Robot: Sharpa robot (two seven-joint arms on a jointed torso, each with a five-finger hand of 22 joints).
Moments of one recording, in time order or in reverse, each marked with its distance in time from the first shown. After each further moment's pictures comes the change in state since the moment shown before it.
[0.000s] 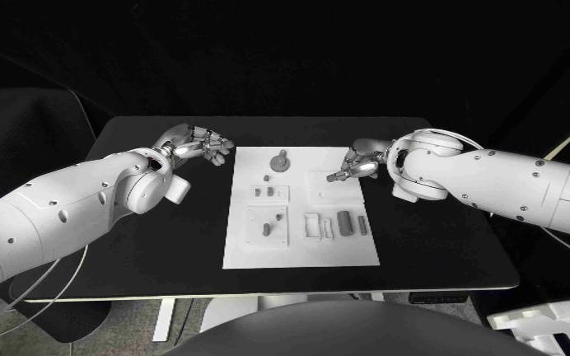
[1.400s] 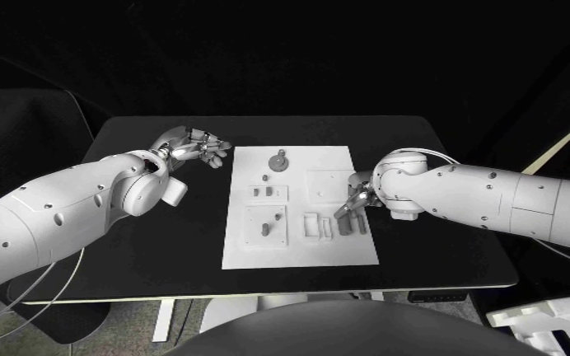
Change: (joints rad) left arm 0.000 -0.003 -0.002 0.002 -0.001 0.011 -0.010; left_hand -0.020 0.010 0.000 0.016 0.000 0.000 0.000 0.000 0.001 0.007 0.000 0.000 0.001 0.007 0.000 -0.004 0.000 -0.002 0.004 -0.004 0.000 0.001; right arm -0.010 0.114 -0.106 -0.116 -0.037 0.214 -0.160; right_hand 0.003 0.021 0.008 0.003 0.000 0.065 -0.020 0.027 0.010 0.041 -0.010 0.004 0.004 0.031 -0.006 0.000 -0.003 0.002 0.016 0.002 0.000 0.010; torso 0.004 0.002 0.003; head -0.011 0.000
